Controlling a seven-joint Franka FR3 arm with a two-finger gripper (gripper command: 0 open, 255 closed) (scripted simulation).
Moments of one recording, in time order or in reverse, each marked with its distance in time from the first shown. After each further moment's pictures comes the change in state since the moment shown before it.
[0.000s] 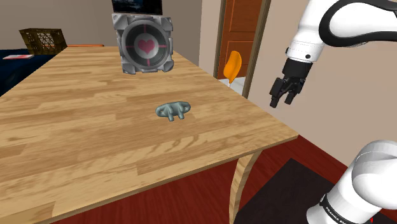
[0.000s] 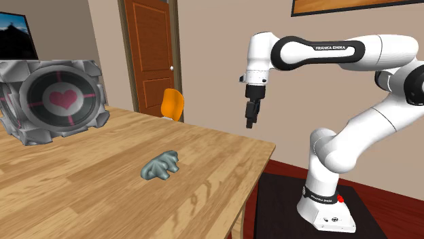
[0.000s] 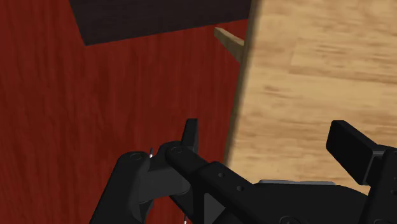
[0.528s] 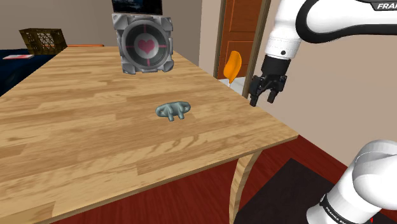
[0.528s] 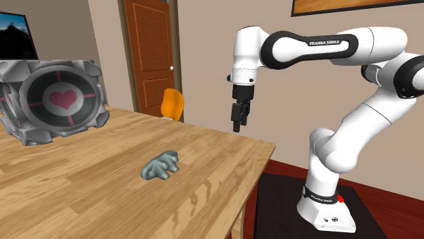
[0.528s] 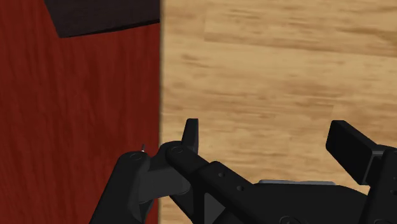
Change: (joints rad) arm 0.023 0.161 0.133 0.132 0.050 0.037 0.150
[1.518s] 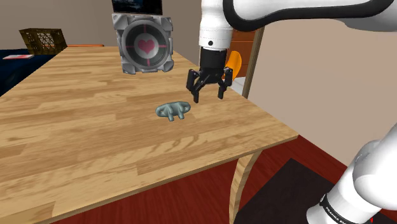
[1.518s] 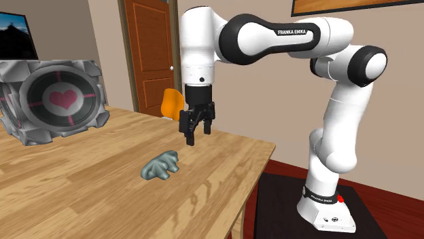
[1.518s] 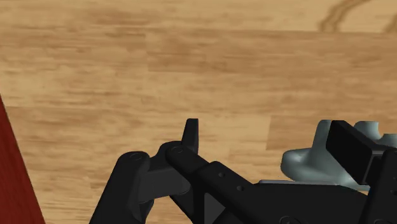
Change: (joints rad) arm 0.017 0.537 0.296 0.538 -0.107 -0.019 0.418
